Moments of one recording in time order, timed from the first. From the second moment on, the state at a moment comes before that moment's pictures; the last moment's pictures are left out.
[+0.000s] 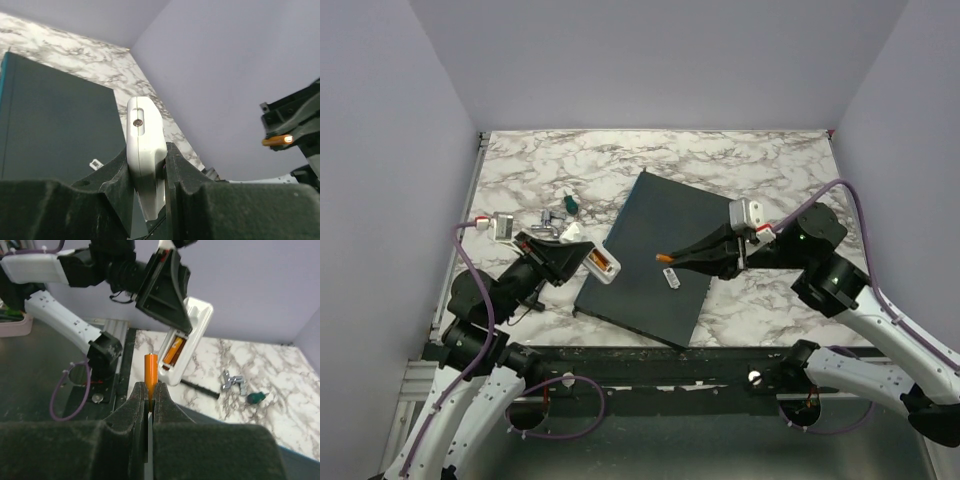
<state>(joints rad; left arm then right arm) -0.40 0.35 0.64 -0.16 0.29 -0.79 0.79 0.90 1.01 0.01 -0.75 -0.11</state>
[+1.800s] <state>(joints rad) -0.40 0.42 0.42 0.80 0.70 -1.01 0.80 1.06 0.86 -0.05 0.02 0.24</state>
